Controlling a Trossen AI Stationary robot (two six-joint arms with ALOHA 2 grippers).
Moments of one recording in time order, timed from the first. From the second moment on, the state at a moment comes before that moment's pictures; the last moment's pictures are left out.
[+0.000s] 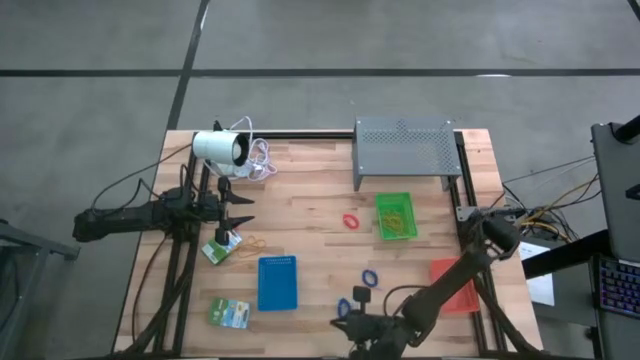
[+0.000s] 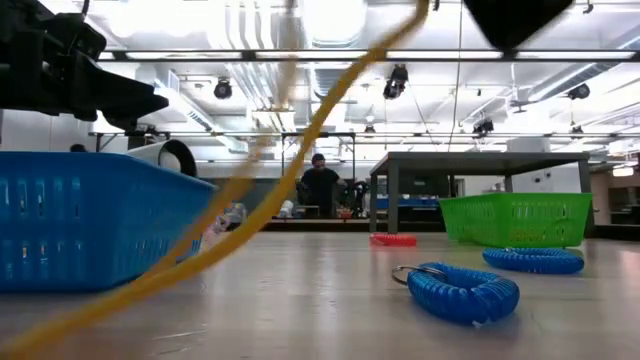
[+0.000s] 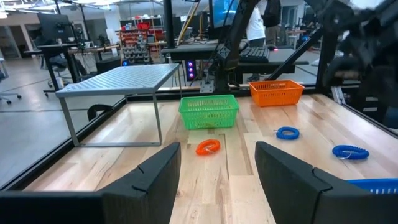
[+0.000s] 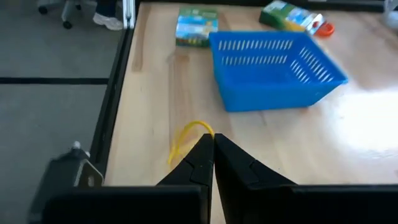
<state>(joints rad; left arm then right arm) 0.09 0.04 0.02 -0.04 0.03 0.08 0.77 2.02 1.34 -0.04 0.74 0.52</state>
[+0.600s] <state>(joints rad) 0.09 0.04 0.03 -0.04 0.03 0.08 0.77 1.69 1.34 -0.32 0.74 0.52</state>
